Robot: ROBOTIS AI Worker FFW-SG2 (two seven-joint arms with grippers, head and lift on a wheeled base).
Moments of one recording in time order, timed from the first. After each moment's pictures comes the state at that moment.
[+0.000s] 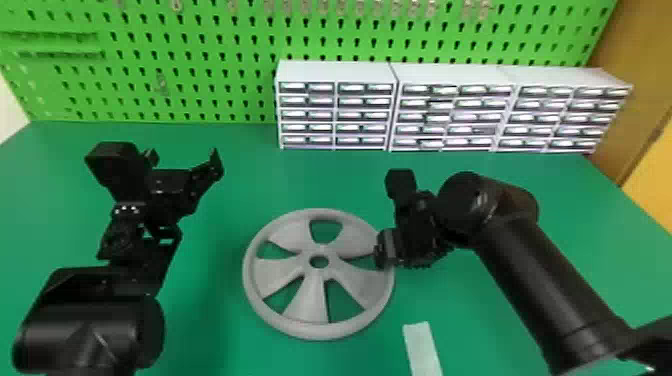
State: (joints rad) left arm -0.11 0.08 0.03 -1.61 0.15 0.04 -0.06; right arm -0.69 -0.08 0.35 -1.07 -0.77 1.24 -0.45
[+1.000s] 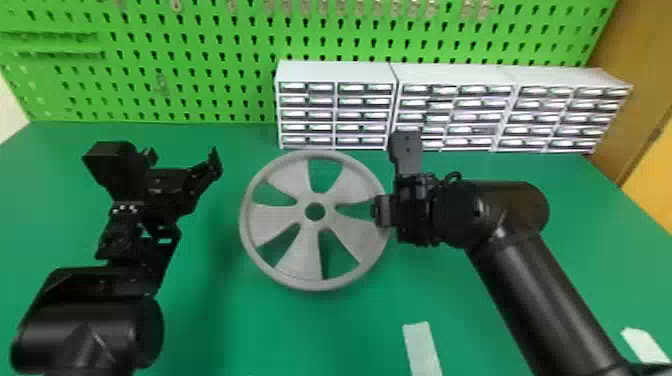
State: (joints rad) left arm -0.11 0.08 0.03 -1.62 0.15 0.04 -0.06; right arm -0.55 -0.07 0.32 -1.40 -0.58 1.05 -0.45
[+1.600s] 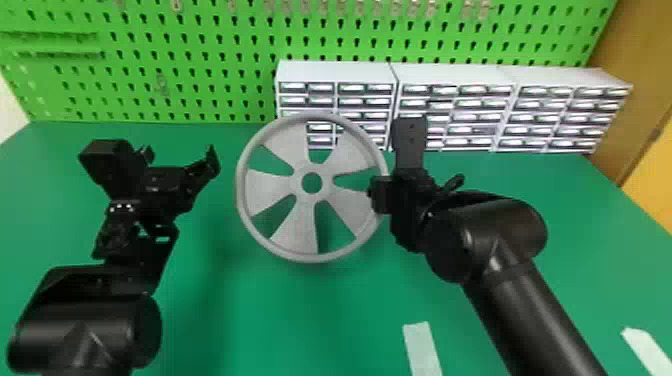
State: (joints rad) left arm -0.11 0.08 0.04 -1.63 0.15 0.04 -0.06; right arm -0.44 -0.07 0.35 -1.54 -0.43 0.77 -0.45
